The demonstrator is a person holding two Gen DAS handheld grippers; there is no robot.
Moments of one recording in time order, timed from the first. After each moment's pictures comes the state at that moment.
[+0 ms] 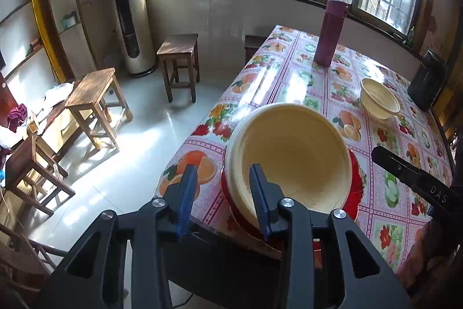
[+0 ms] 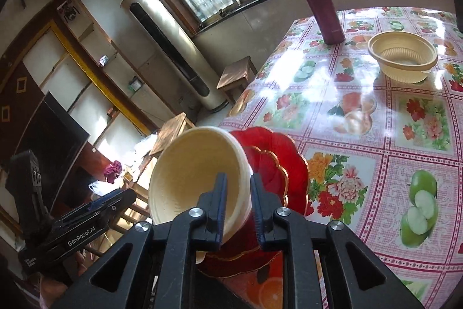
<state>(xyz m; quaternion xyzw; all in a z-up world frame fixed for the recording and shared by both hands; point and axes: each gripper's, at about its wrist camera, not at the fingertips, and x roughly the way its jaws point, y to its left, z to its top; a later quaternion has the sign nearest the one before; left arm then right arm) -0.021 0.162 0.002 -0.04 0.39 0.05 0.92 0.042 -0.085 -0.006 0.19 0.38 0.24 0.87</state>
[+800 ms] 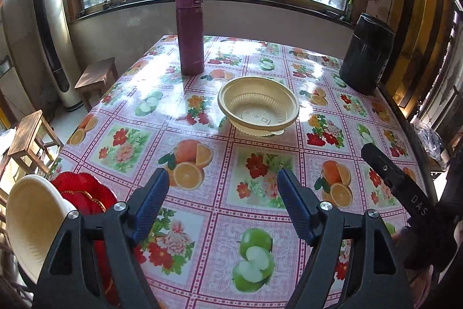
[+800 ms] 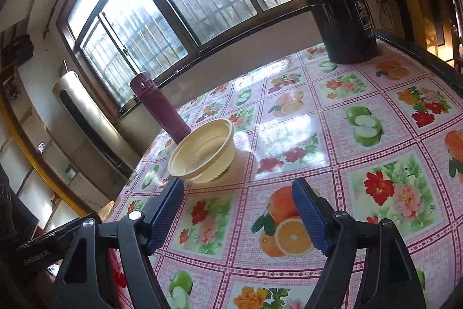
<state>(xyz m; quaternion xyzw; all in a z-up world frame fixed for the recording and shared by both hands) 0.069 -0.098 -0.004 0.01 0.38 -0.08 0.92 0.074 -0.355 -0.022 0.24 0.28 0.02 0.93</state>
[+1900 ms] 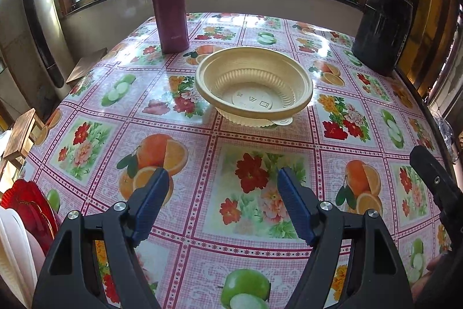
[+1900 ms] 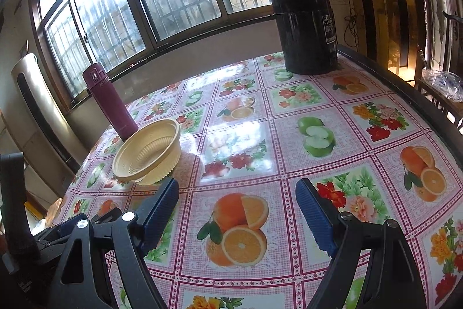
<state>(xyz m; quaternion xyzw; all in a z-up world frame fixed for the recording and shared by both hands) 0.123 -0.135 -0.066 0.03 0.42 -0.07 0.90 0.080 -0.355 -0.024 0.17 0.31 -0.10 0.93</state>
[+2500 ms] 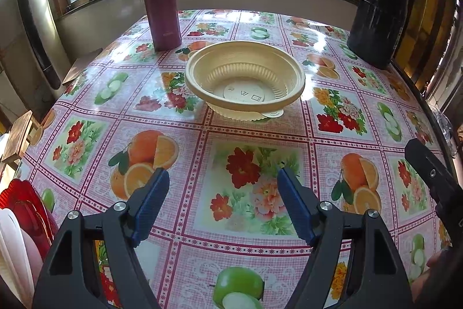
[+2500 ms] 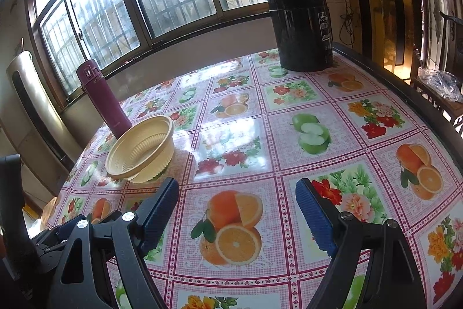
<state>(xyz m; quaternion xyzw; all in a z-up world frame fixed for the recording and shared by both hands) 0.121 -0.143 -0.070 0.04 0.42 -0.08 0.90 0.082 -0.357 -0.027 0.17 0.32 -0.11 0.93</state>
